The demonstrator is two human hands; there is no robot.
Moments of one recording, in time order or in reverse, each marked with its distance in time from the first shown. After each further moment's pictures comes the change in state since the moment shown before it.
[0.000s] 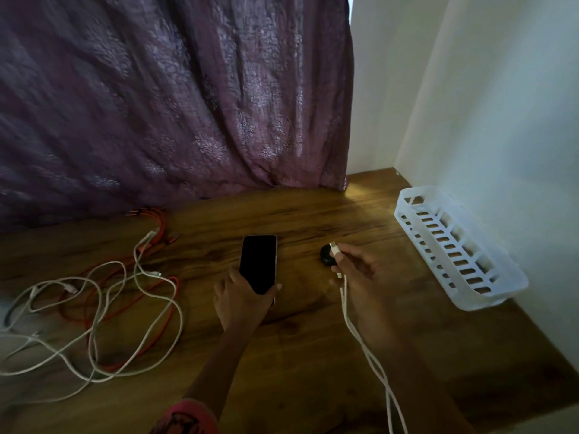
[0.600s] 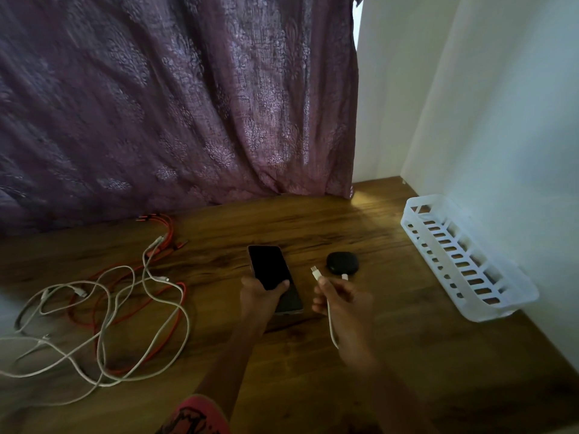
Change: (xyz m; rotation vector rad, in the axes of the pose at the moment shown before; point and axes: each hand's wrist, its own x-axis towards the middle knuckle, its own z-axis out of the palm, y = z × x) left_hand 0.009 0.020 0.000 -0.663 -0.215 -0.238; right_hand -0.017 0.025 0.020 -0.082 0.042 0.189
